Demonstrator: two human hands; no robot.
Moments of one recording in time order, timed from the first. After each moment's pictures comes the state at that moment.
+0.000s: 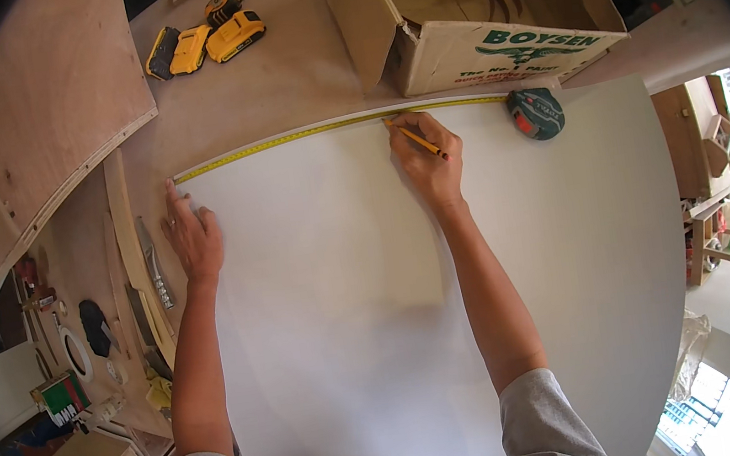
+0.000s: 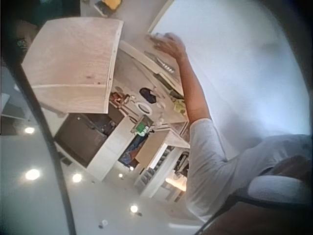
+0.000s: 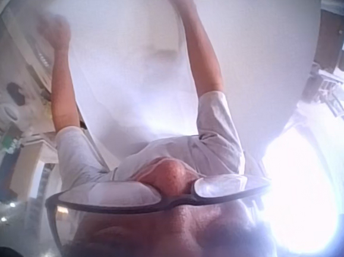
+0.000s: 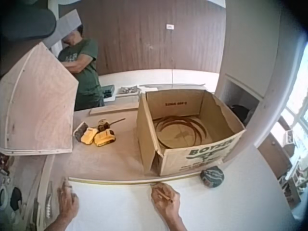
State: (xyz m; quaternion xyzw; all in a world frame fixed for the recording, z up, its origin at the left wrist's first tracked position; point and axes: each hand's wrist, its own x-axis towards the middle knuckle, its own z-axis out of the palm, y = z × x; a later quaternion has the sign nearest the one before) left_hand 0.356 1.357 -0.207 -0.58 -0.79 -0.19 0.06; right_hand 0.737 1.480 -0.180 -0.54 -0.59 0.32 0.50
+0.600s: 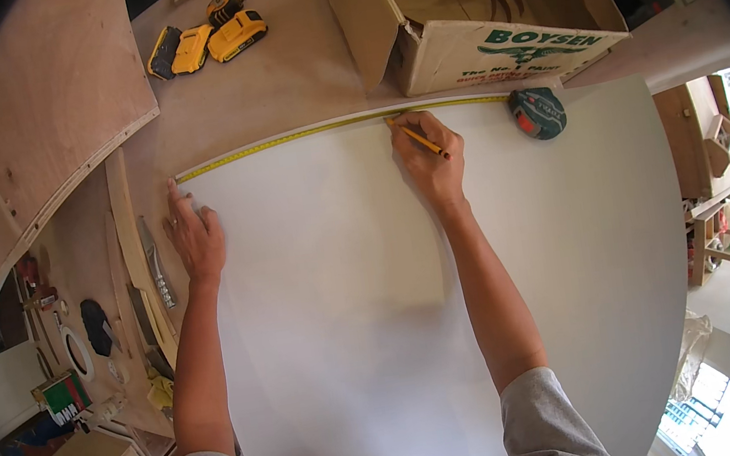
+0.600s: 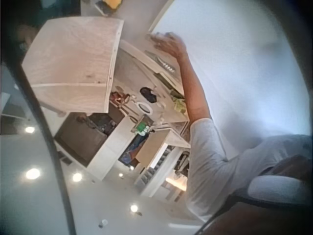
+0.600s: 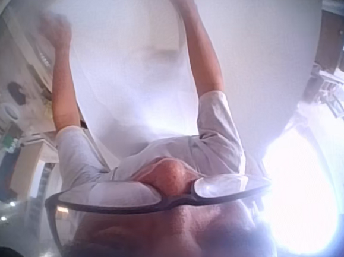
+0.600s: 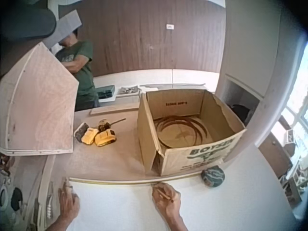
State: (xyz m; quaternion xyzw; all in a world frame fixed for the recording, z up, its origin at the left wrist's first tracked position) left_hand 0.356 1.357 -0.209 -0.59 -0.78 -0.18 0.08; right_hand 0.739 1.479 -0.179 -0.55 -0.59 0.32 0.50
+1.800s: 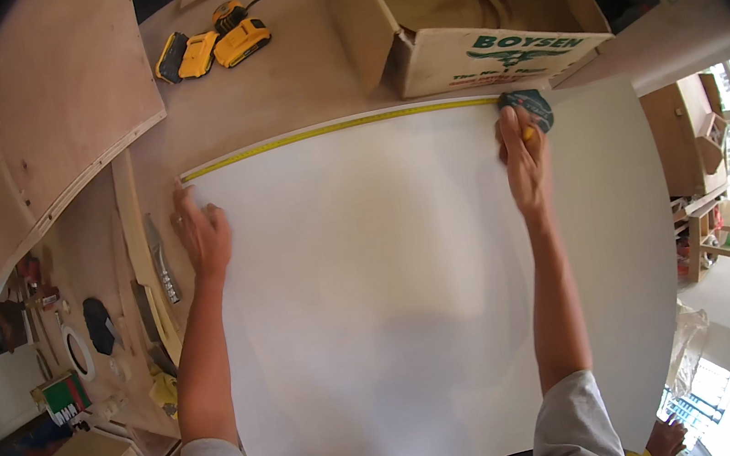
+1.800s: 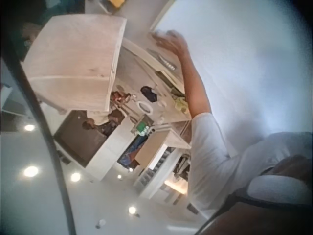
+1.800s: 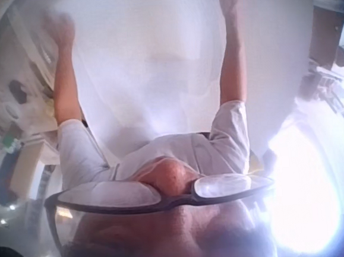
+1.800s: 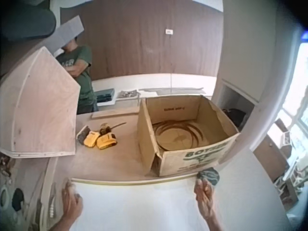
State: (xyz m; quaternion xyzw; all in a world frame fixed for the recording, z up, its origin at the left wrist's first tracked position) left_hand 0.354 1.355 -0.202 -0.61 -0.75 -0.23 0.10; right_hand 0.862 1.477 -0.109 -0.59 -0.57 0.41 0.40
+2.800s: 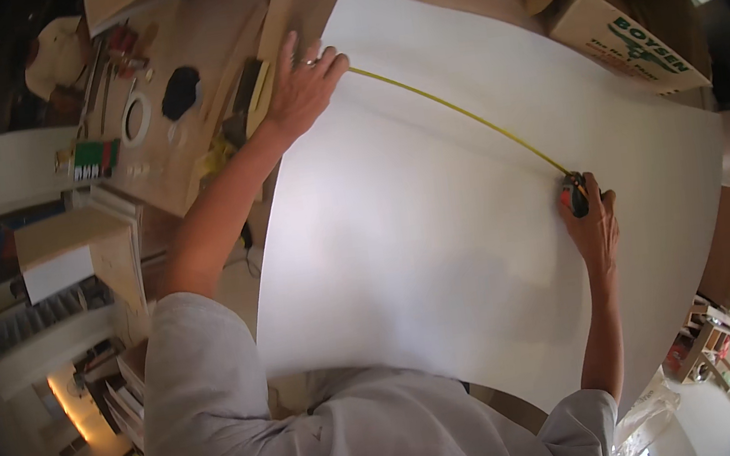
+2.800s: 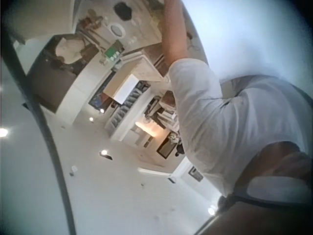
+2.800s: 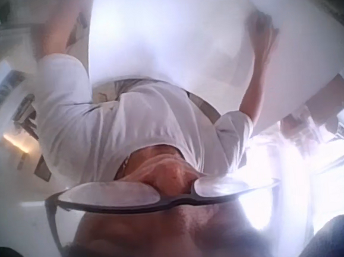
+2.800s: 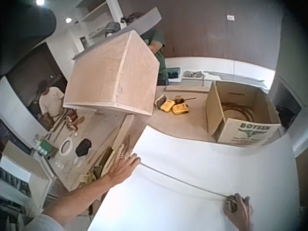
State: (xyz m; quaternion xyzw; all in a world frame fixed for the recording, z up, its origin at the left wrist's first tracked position) left_hand 0.405 1.202 -0.057 -0.73 -0.63 0.08 0.24; right_hand 0.932 1.284 -0.112 -0.59 -0.80 0.13 0.03
